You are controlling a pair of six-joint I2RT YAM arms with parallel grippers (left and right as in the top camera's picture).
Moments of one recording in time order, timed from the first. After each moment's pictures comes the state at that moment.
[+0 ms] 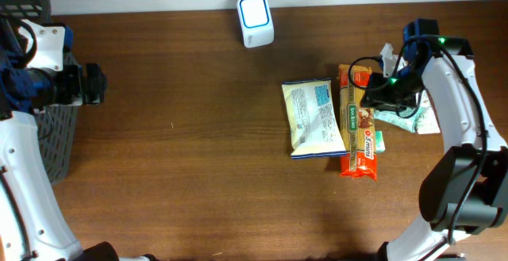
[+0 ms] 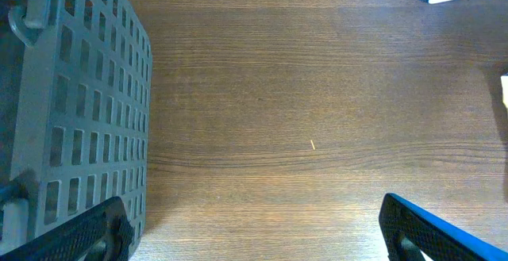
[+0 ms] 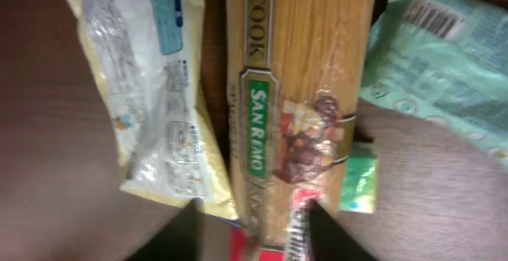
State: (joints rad) left arm 0.35 1.57 1.90 -1.32 0.21 0.30; right arm -0.13 1.87 1.62 -1.25 -0.29 -0.02
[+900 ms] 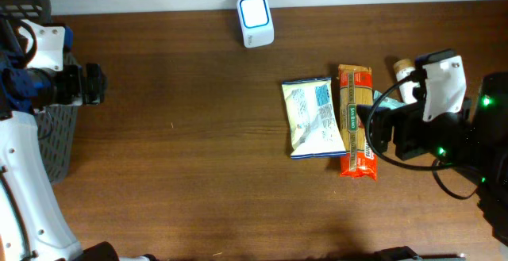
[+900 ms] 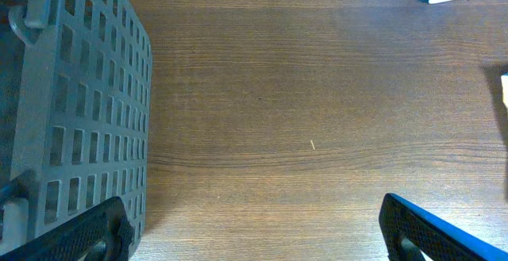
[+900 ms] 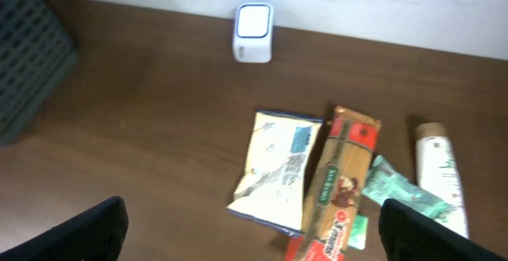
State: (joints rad) left arm 0.35 1.57 1.90 -1.32 0.21 0.30; right arm 0.13 1.10 1.74 -1.27 -0.21 -0.02
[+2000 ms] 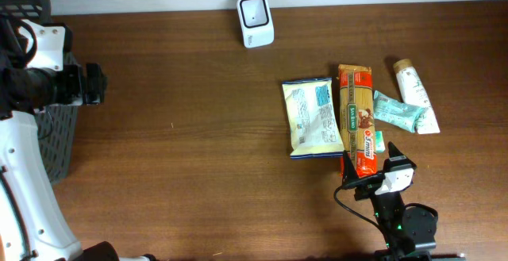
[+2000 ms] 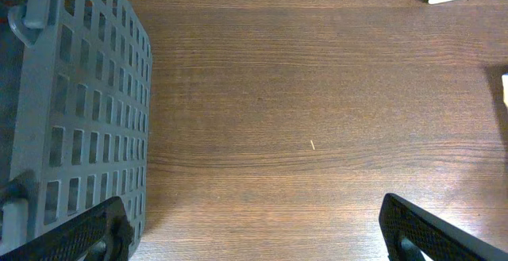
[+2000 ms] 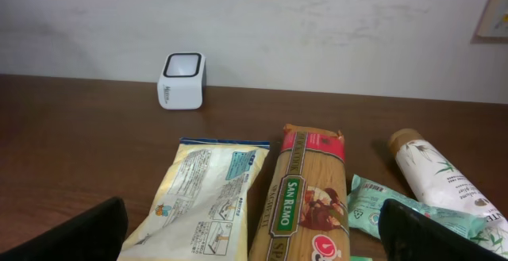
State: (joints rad) left arm 0.35 1.58 1.90 -1.32 0.21 0.30; right arm 0.06 0.01 0.01 -0.07 -0.09 0.01
